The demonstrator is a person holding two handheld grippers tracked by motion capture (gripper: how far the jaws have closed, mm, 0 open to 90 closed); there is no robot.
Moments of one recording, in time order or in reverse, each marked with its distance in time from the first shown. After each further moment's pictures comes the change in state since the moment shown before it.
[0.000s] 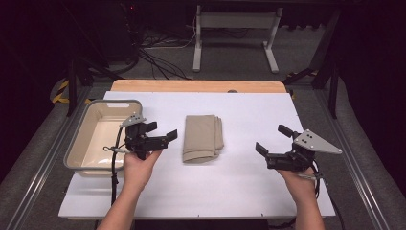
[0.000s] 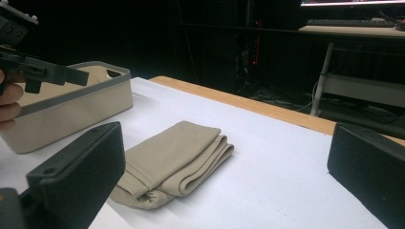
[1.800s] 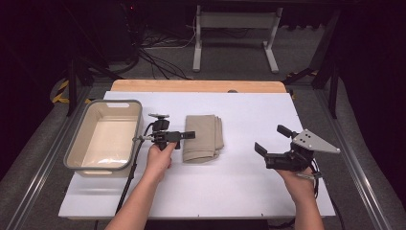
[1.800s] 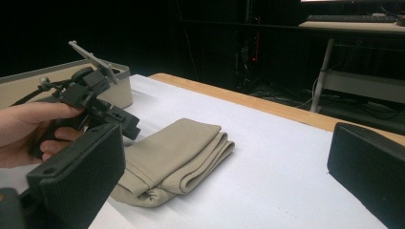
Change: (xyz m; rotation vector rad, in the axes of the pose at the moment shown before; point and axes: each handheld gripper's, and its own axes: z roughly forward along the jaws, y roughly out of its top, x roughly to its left) left arm 0.038 -0.024 0.100 0.297 -0.144 -0.354; right arm 0.001 0.000 0.002 0.013 -0.002 0.006
